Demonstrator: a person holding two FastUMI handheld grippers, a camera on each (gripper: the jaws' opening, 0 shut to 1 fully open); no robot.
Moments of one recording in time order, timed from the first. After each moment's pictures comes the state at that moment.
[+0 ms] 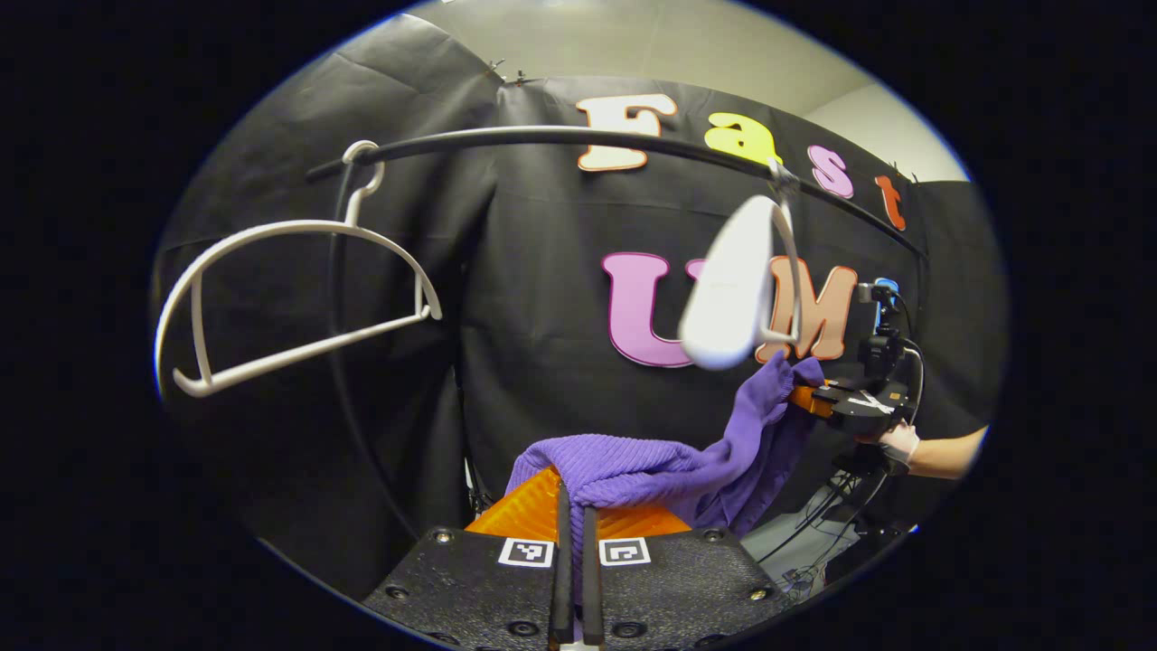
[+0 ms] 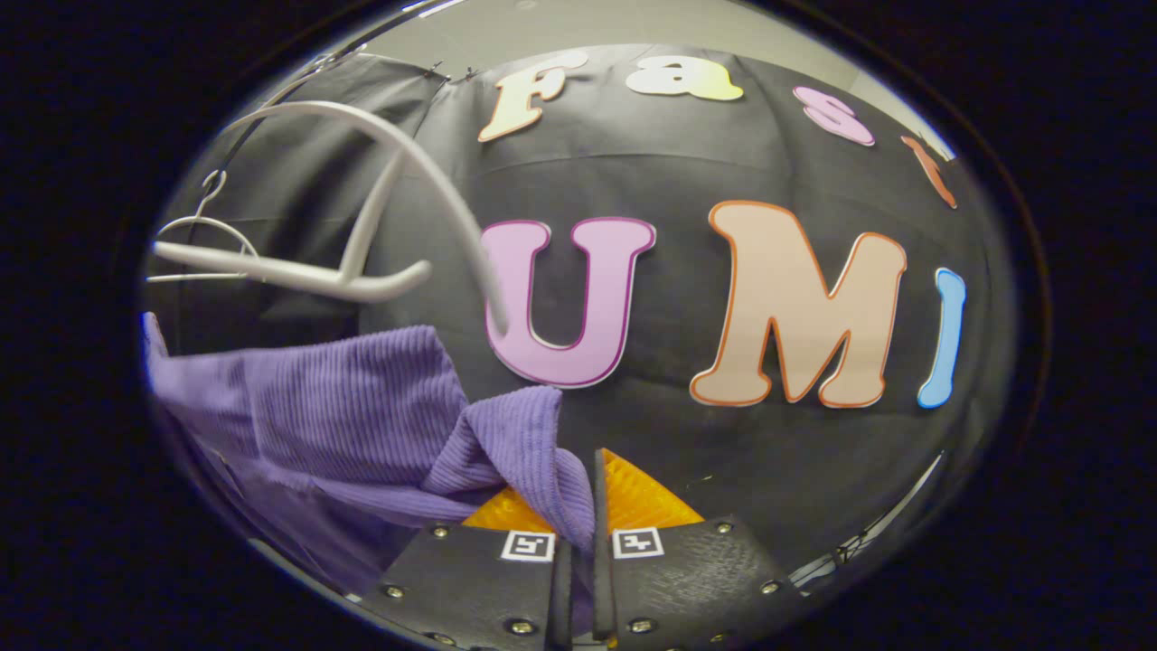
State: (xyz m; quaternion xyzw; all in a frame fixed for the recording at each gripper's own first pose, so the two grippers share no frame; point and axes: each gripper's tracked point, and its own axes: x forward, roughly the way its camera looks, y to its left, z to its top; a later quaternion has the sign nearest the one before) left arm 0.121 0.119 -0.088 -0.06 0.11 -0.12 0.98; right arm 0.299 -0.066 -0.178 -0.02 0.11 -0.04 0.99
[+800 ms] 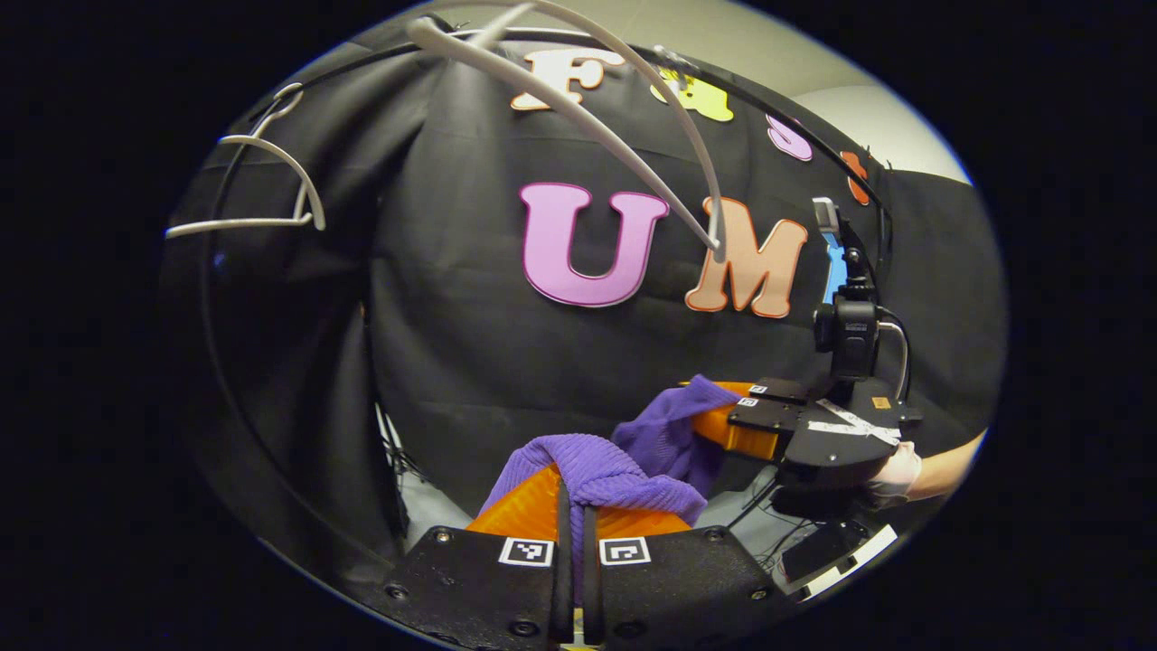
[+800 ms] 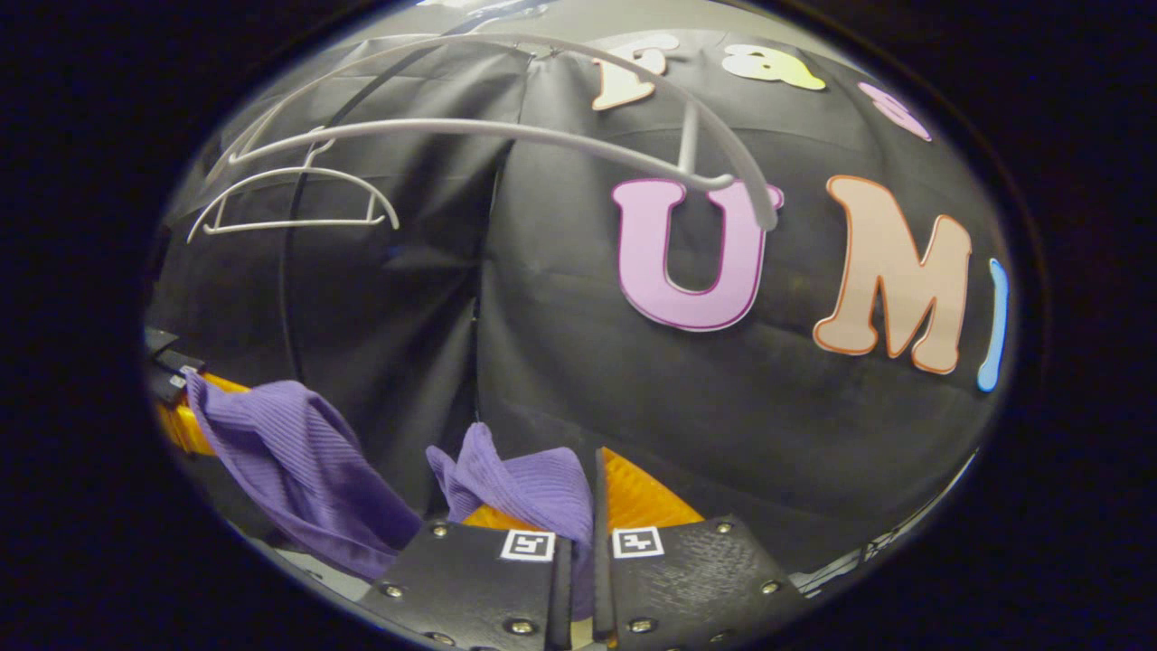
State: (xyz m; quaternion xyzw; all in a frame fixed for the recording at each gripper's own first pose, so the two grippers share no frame) left arm 0.120 -0.027 -0.169 -0.10 0.17 -0.21 0.96; right arm 0.231 0.058 -0.232 -0.02 0.18 0.10 0.98
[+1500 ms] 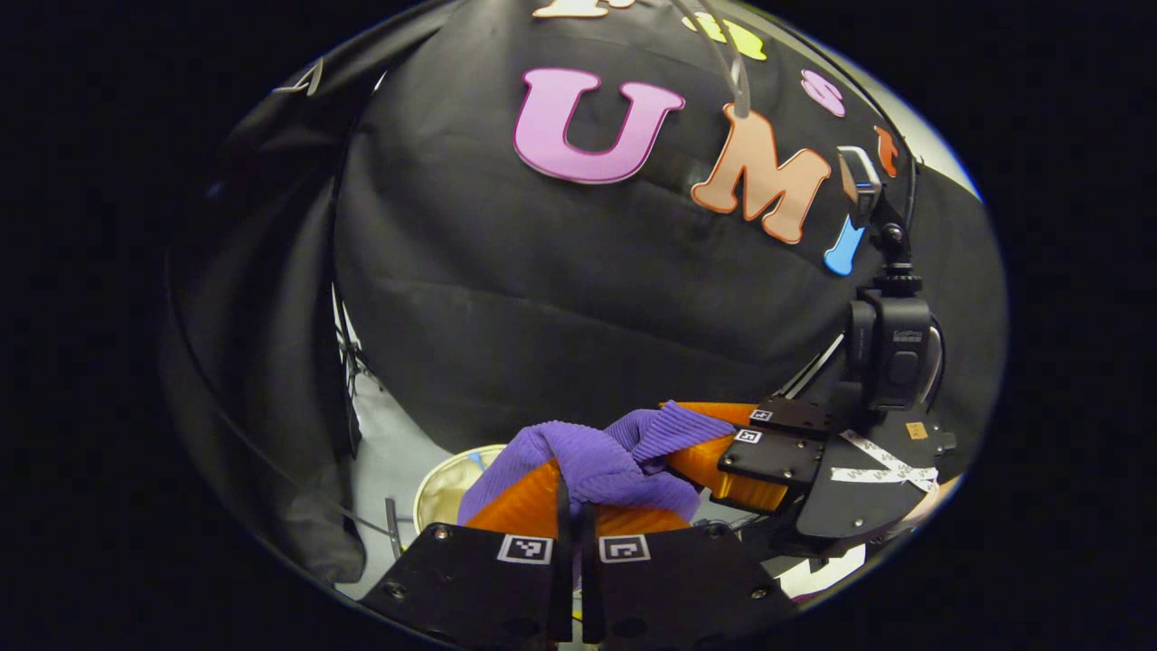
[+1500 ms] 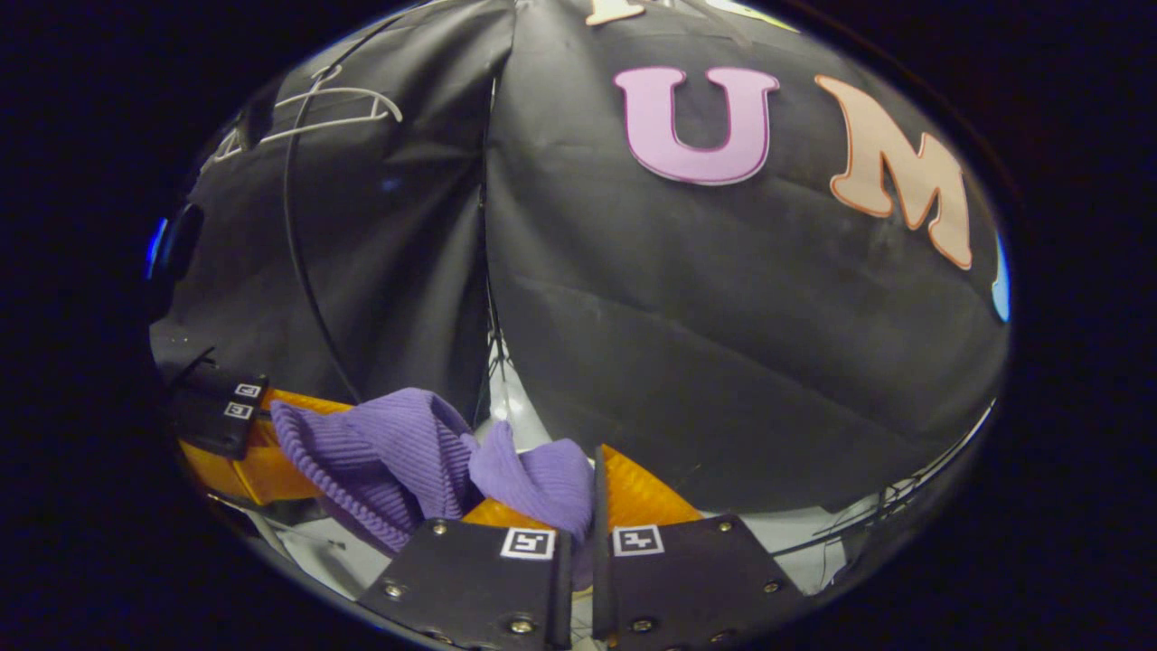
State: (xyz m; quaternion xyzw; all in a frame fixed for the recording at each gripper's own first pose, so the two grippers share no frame) left arm 0.090 -0.089 -0.301 -0.13 0.32 -0.21 0.91; right arm 0.149 0.052 -0.375 -0.02 0.33 0.09 0.94
